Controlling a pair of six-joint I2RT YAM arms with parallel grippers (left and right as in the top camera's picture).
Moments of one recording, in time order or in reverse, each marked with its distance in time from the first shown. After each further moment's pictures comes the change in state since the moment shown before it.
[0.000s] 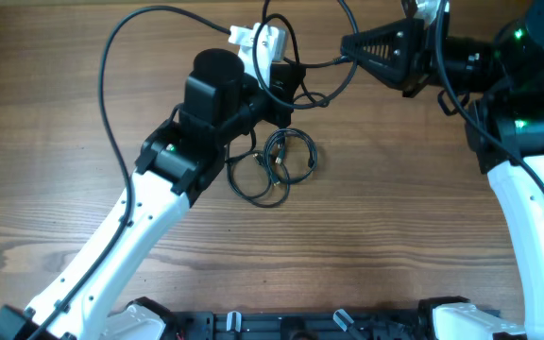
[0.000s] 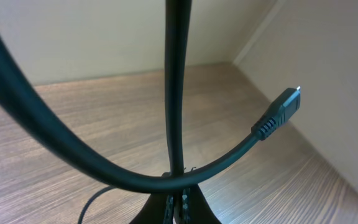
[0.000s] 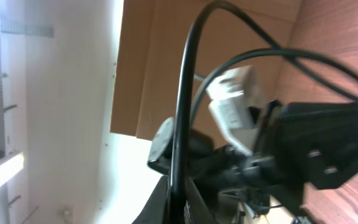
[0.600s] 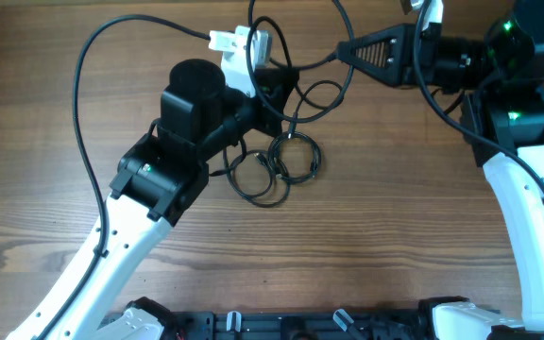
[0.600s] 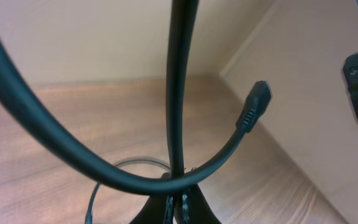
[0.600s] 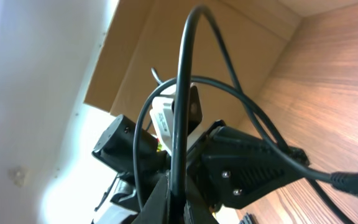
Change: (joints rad) left arm 0.000 -0.105 0.000 -0.085 0.015 -0.068; right arm 0.000 0.034 0.000 -0.055 -0.048 -0.338
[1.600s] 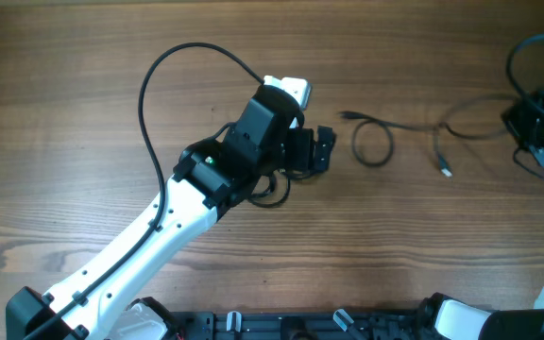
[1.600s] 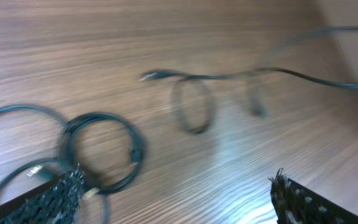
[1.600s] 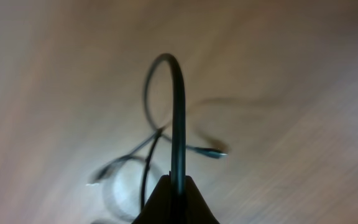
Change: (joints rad) left arm -0.179 0.148 -0.001 -0.281 -0.207 -0.089; right arm -0.492 0.006 0.012 -1.078 1.291 -0.536
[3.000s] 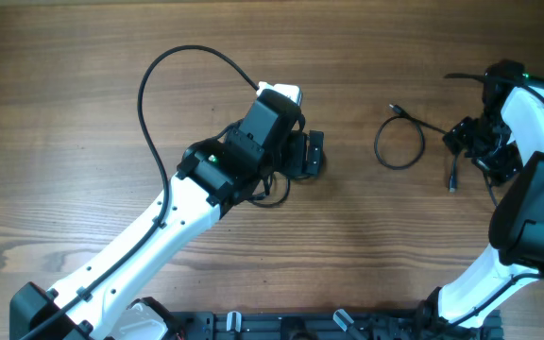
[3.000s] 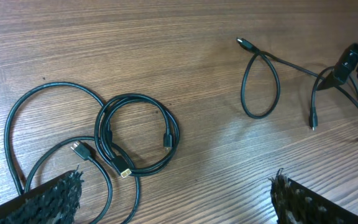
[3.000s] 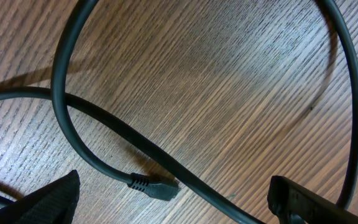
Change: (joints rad) left arm 0.000 0.016 0.000 -0.084 -0.086 0.000; right arm 0.126 0.539 -0.001 -0.074 0.267 0.083
